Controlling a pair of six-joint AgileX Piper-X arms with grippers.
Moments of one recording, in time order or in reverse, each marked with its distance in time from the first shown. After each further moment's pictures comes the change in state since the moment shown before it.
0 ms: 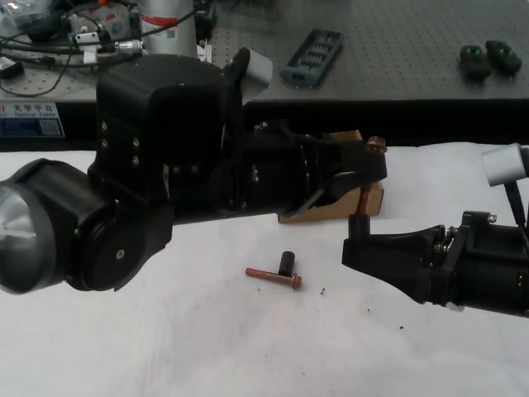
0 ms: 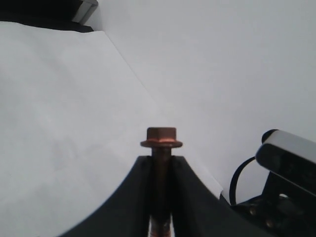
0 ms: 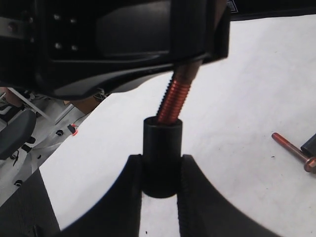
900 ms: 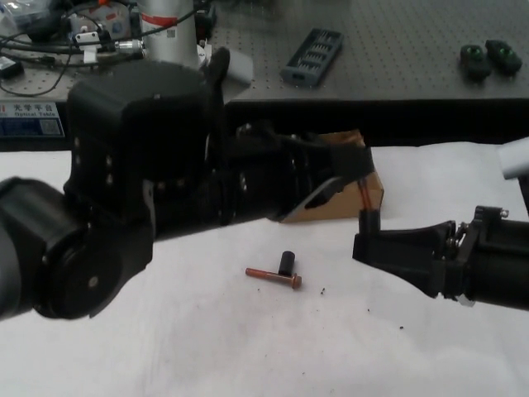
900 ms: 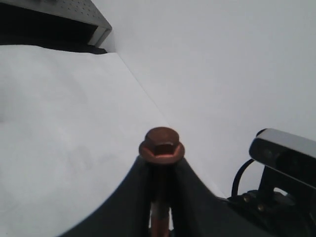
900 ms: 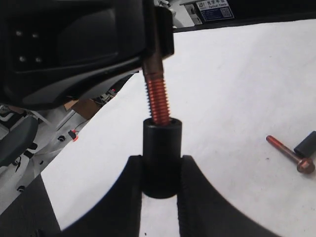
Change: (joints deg) left arm -1.2 -4.4 5.6 -3.1 -5.8 -0.8; right arm -3.0 -0.5 0.3 1.3 -2.7 0.6
